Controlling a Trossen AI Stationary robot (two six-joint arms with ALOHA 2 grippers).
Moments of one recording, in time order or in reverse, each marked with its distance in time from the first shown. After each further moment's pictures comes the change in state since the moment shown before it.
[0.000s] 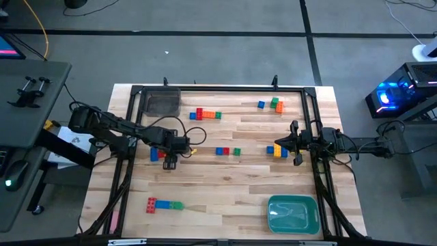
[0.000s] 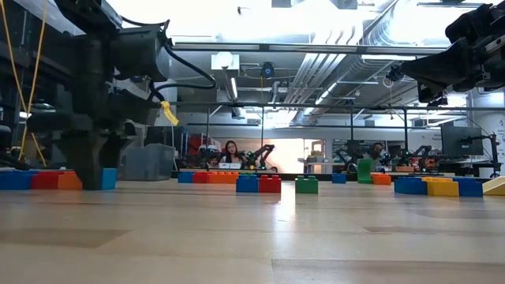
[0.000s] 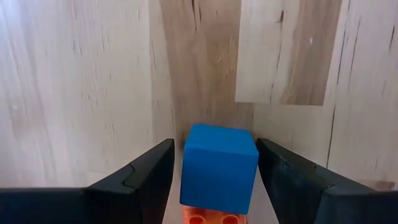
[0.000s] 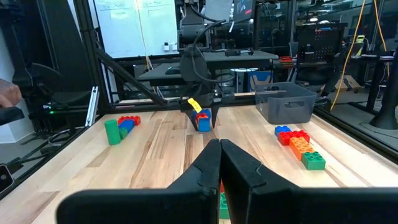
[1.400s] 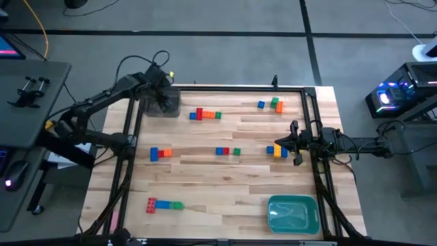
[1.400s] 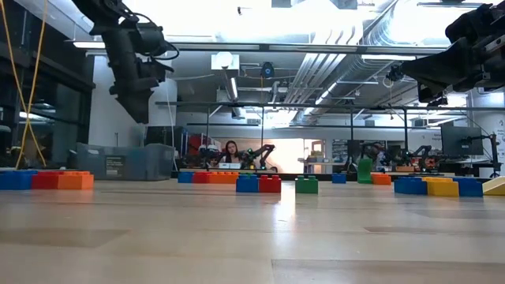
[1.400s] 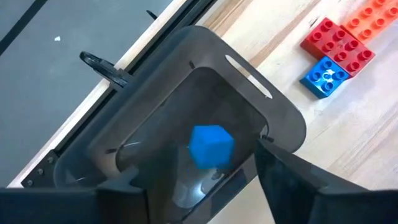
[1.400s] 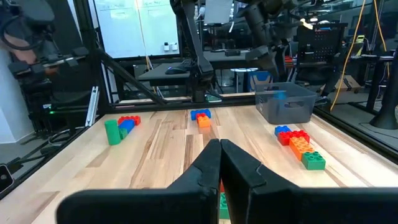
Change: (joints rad) left arm 0.885 -0.208 0.312 -0.166 -0.022 0.192; right arm 0.000 0.000 0.000 0.000 0.000 0.000
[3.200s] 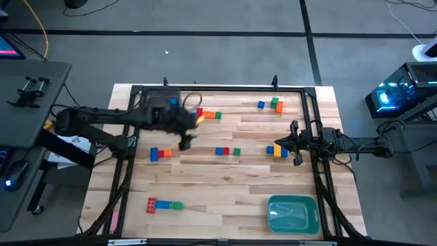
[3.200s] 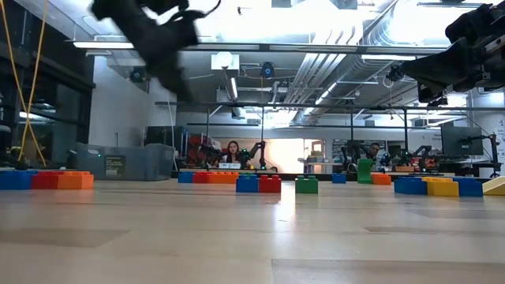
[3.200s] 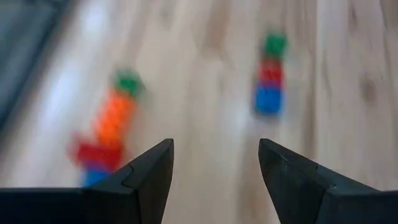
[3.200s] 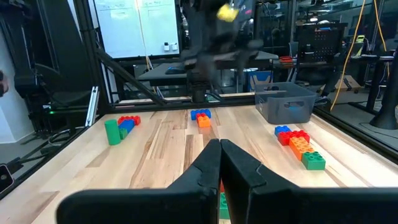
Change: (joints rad) left arm -0.665 0.028 -0.077 0.382 0.040 -0.085; right arm 0.000 0.000 0.000 0.000 0.000 0.000
